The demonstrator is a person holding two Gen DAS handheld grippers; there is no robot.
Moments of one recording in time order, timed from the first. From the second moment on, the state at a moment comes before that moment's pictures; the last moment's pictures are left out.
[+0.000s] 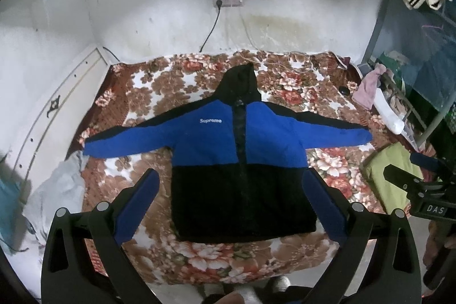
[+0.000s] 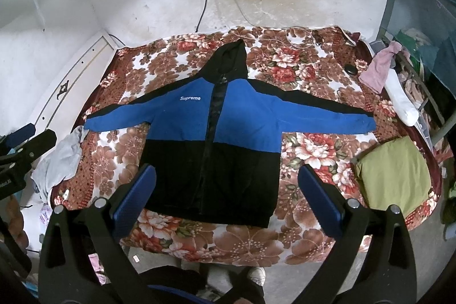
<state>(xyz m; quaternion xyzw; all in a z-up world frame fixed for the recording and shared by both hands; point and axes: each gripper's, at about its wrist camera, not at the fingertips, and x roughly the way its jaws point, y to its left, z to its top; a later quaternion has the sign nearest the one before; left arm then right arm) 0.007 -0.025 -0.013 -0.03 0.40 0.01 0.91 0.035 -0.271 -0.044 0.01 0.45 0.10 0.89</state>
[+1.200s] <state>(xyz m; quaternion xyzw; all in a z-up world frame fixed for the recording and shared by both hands) 0.033 -0.021 -0.020 -0.05 0.41 0.06 0.91 0.071 -0.275 -0.068 -0.01 0.46 0.12 0.88</state>
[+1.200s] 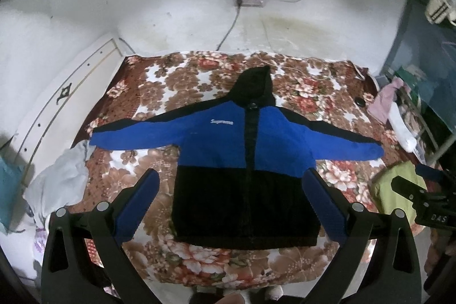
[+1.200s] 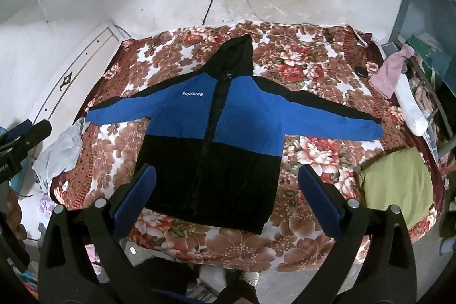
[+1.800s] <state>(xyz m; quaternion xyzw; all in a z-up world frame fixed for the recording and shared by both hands) 0.147 0.203 -0.094 -0.07 0.46 0.01 0.89 0.188 -0.091 -0.120 -0.04 0.51 0.05 0.86</state>
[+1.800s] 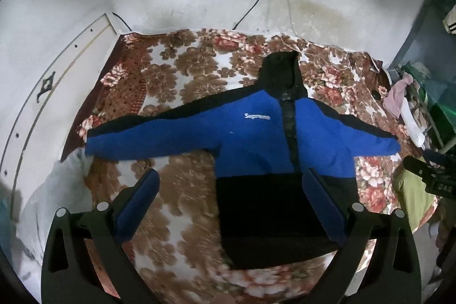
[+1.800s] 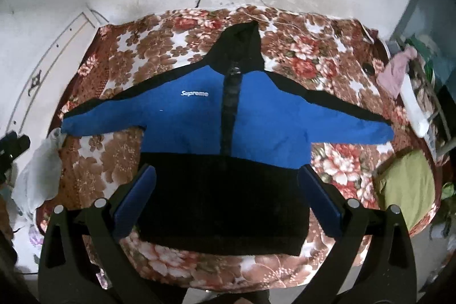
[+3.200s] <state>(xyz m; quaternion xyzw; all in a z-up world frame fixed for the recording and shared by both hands) 0.232 0.603 -0.463 -0.35 0.37 0.15 0.85 0.328 0.248 -0.478 -0.27 0.44 0.18 0.84</state>
